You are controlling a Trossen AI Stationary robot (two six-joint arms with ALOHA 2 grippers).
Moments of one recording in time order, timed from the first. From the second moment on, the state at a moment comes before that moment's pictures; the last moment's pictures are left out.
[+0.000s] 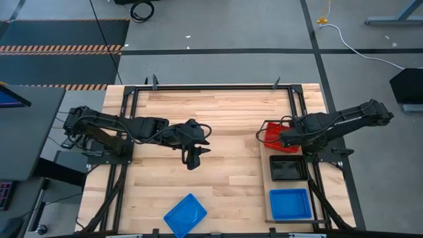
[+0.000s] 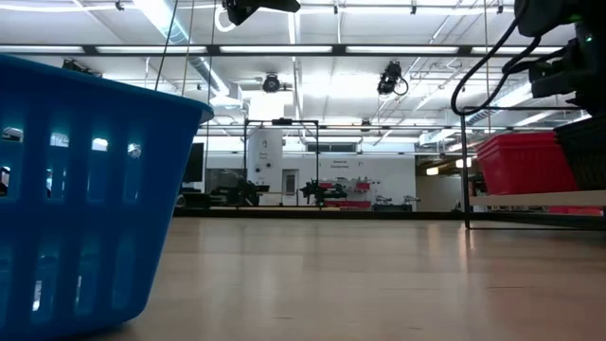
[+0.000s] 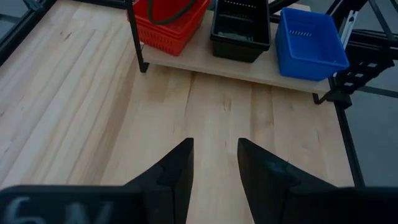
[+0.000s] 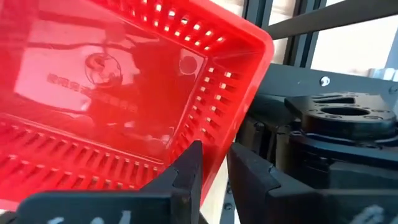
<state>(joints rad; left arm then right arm) -0.17 1.46 1.34 -0.53 -0.18 -0.28 0.18 0.95 0.76 -1.54 0.09 1.65</state>
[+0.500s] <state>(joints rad) -0.17 1.46 1.34 -0.53 -0.18 -0.29 0.18 1.05 0.76 -1.50 0.08 1.62</state>
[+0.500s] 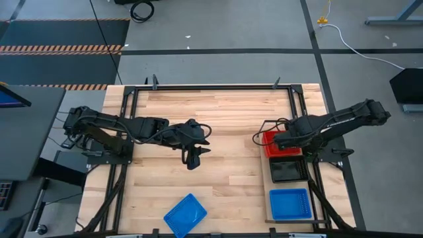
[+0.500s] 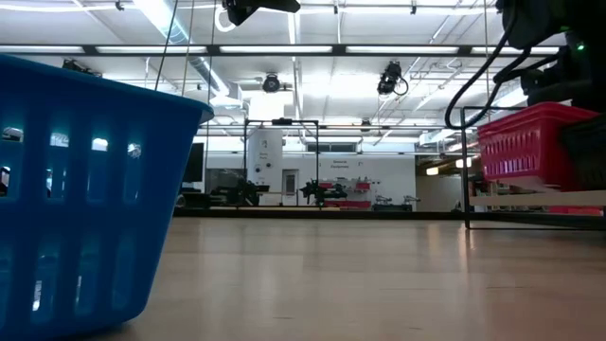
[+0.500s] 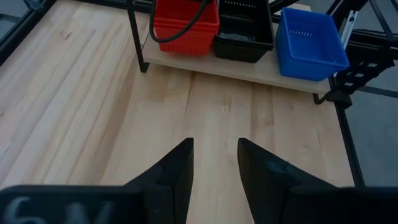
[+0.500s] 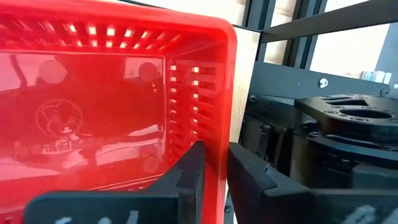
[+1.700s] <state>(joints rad) -0.17 1.46 1.34 -0.54 -0.18 -0.28 0.18 0.99 0.84 -1.57 0.14 1.81</state>
